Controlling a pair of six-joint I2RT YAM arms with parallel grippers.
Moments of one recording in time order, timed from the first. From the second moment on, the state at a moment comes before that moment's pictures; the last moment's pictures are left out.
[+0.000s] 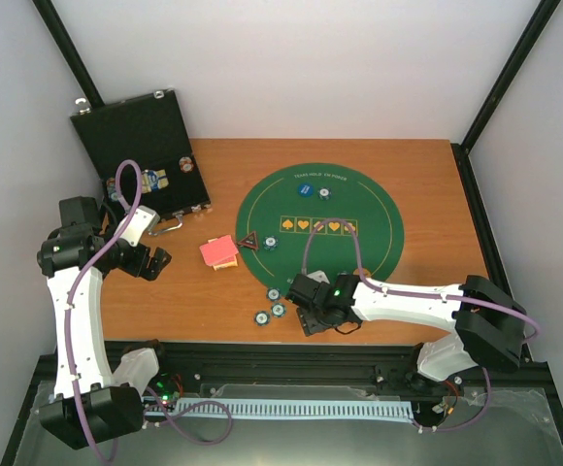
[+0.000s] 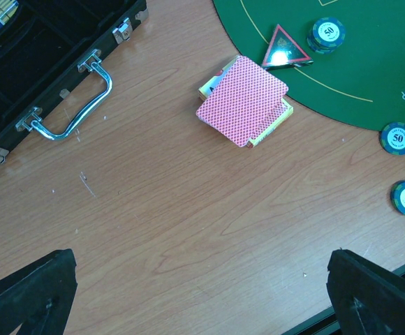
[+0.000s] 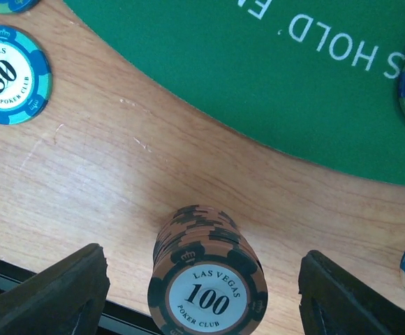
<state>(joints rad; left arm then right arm) 0.30 0.98 1.15 -1.27 0.41 0.64 1.13 1.44 0.83 -0.76 0.18 0.75</state>
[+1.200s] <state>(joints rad) 0.30 0.98 1.16 -1.27 0.41 0.64 1.13 1.44 0.81 -0.77 0.19 0.75</state>
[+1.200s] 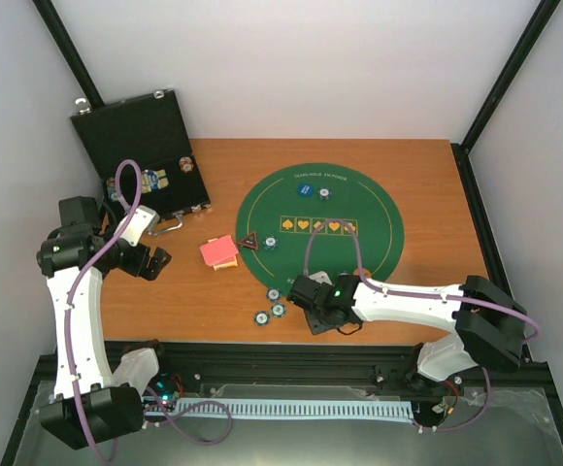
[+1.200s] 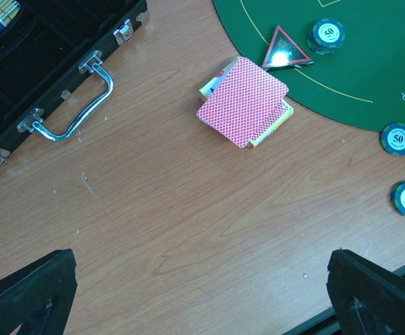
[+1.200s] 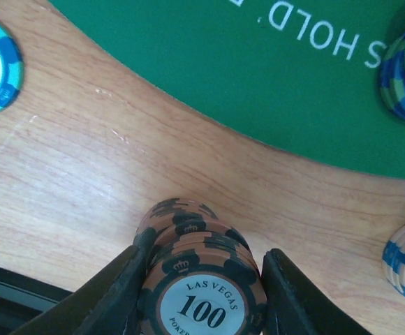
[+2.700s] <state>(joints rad) 0.30 0.98 1.17 -1.27 0.41 0.64 0.92 2.14 1.60 -0.77 0.14 0.42</state>
